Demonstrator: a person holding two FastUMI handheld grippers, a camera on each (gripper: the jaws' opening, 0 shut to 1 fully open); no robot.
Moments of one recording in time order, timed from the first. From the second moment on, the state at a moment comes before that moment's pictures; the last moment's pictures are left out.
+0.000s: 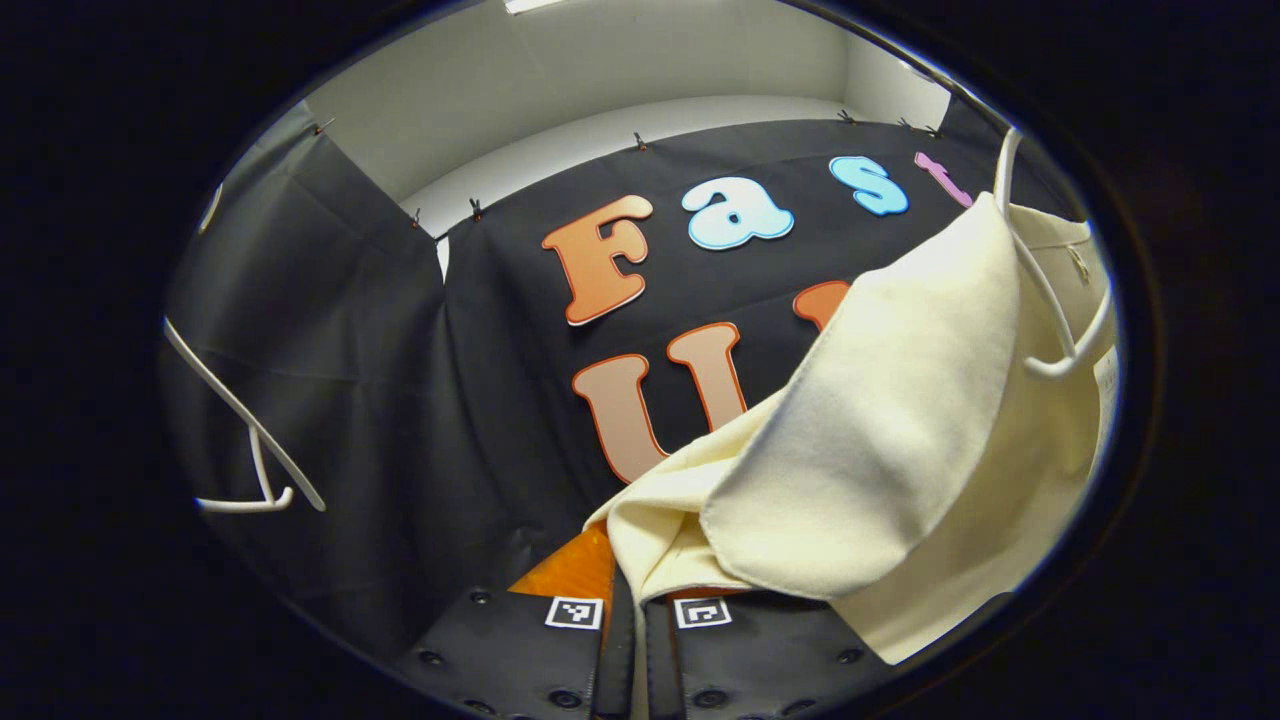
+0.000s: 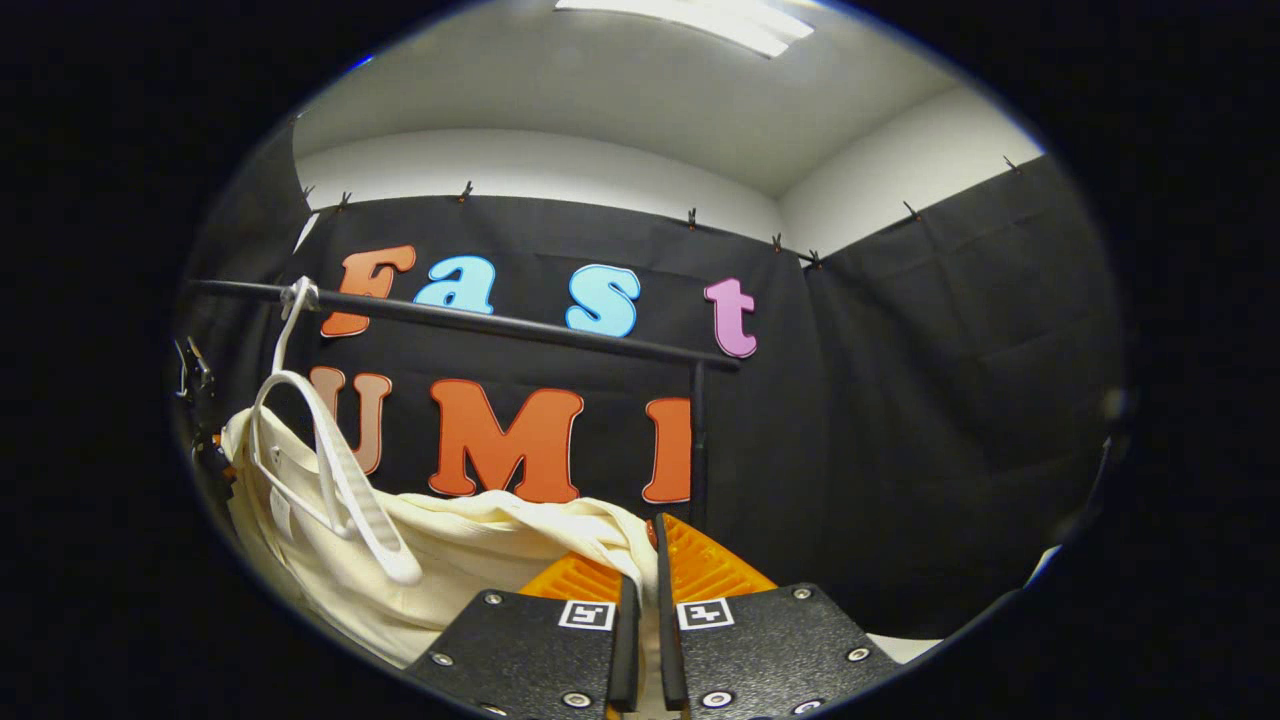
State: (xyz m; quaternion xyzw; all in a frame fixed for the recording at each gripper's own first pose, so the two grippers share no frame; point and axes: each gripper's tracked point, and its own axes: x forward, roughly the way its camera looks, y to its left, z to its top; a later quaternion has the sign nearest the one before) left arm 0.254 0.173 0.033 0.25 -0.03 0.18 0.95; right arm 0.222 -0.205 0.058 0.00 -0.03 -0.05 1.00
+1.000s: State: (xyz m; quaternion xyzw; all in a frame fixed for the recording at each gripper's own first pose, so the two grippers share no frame) left arm 0.147 0.215 -0.018 0.24 0.03 0.20 0.95; right arm 0.124 -0.149 0.006 0.03 0.00 0.01 1.00
